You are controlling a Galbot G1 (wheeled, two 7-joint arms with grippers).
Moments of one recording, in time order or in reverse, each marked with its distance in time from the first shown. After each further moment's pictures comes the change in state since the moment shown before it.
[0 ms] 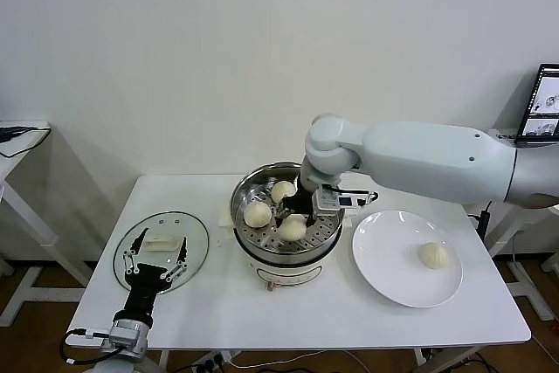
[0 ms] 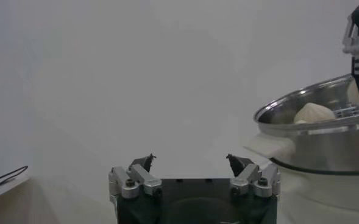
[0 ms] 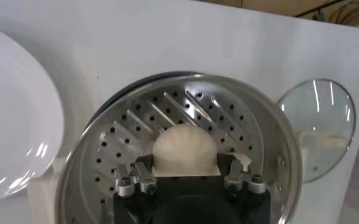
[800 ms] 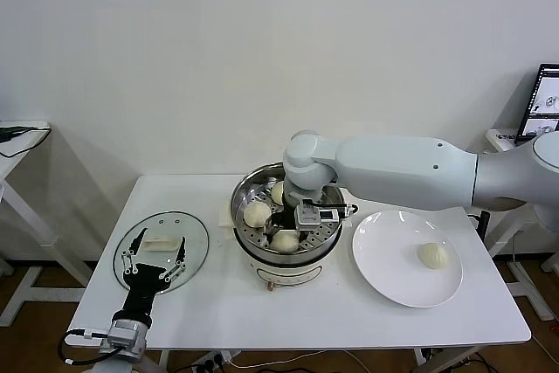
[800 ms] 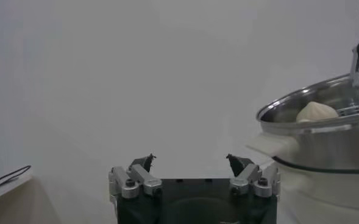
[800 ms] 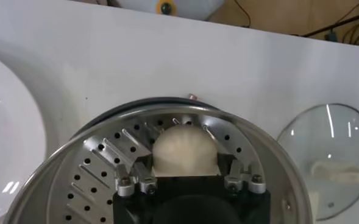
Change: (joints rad) left arm 0.000 -0.001 -0.007 0.004 -0.004 -0.007 0.003; right arm -0.034 0.076 -0.017 -0.029 0.022 -0.035 -0.057
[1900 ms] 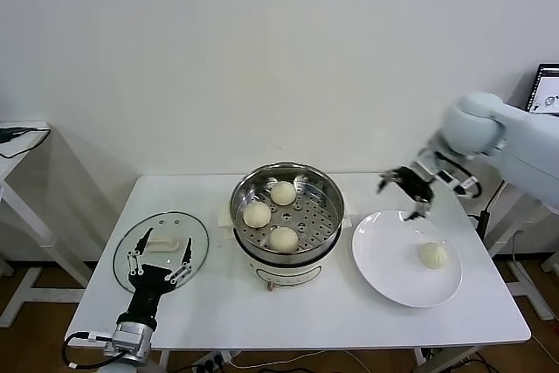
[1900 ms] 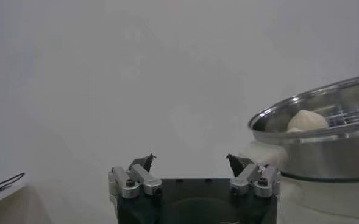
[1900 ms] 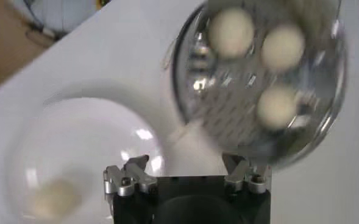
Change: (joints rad) left arm 0.021 -0.003 0.031 -0.033 0.015 0.000 -0.006; right arm -0.051 -0.610 0.219 -0.026 0.264 -0.440 -0.214
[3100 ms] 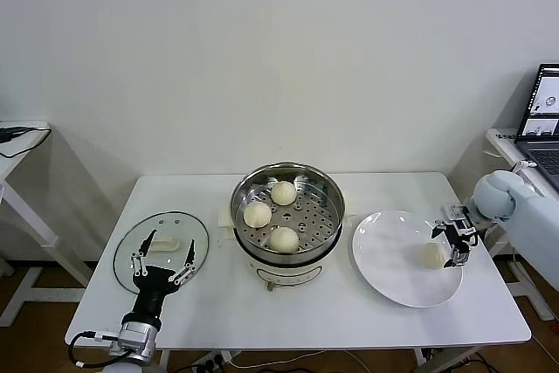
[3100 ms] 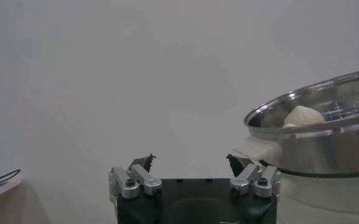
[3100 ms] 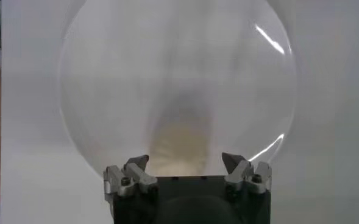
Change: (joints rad) left arm -0.009 -0.012 0.013 0.020 0.018 0.007 -0.008; right arm -0.682 0.077 0.630 -0.359 -0.338 -0.134 0.025
